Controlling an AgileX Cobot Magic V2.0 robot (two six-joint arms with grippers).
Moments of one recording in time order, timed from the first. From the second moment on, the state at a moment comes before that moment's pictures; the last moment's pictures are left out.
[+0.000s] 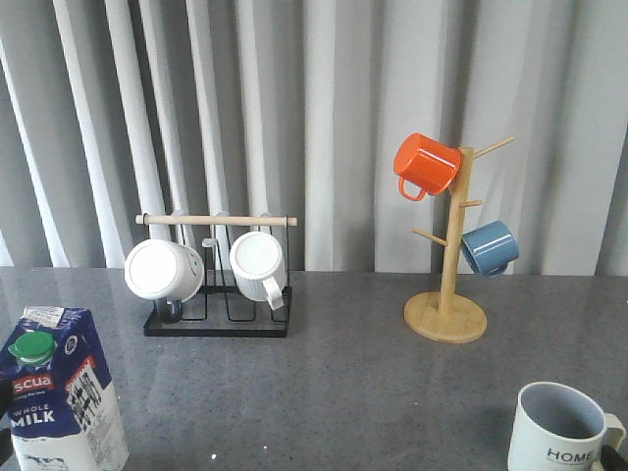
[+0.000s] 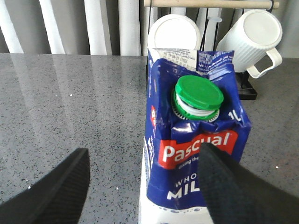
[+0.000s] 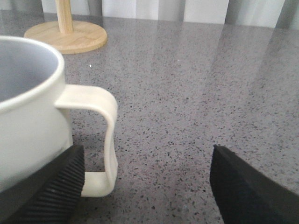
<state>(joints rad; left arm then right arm) -0.03 0.99 -0.54 -0.03 -0.09 -0.02 -0.27 1.58 -0.32 -0.23 -0.90 0.03</state>
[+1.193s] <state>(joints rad) -0.03 0.99 -0.54 -0.03 -0.09 -0.02 0.21 1.59 -0.52 0.03 -0.76 0.08</state>
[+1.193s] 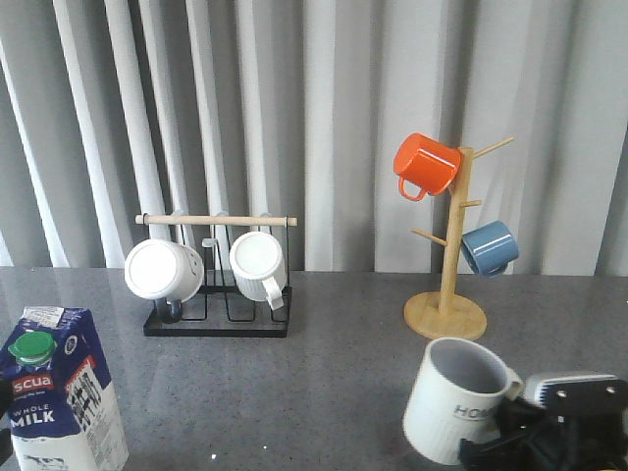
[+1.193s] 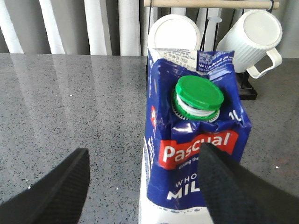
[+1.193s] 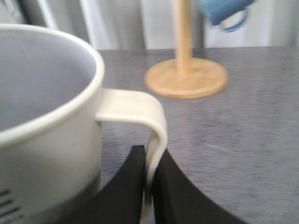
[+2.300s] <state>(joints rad) -0.03 0.99 -0.54 -0.03 -0.09 -0.02 0.57 1.84 -0.63 0.63 -0.91 -0.30</state>
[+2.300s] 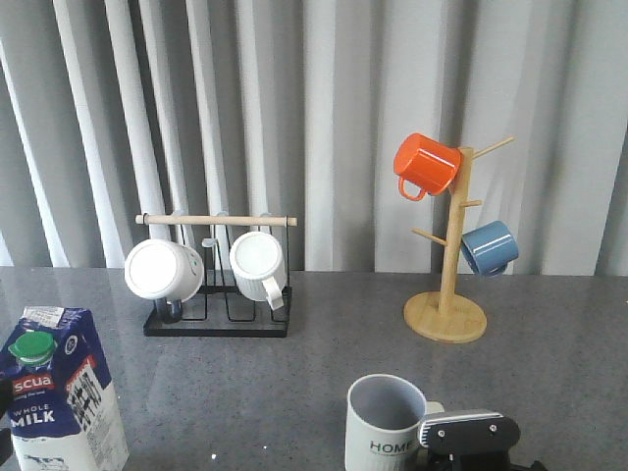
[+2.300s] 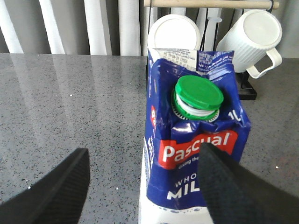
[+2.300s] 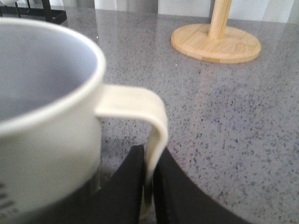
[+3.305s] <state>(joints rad) -0.03 0.99 -0.54 -0.03 -0.09 -0.02 0.60 1.52 -0.38 0.55 -0.82 -0.32</state>
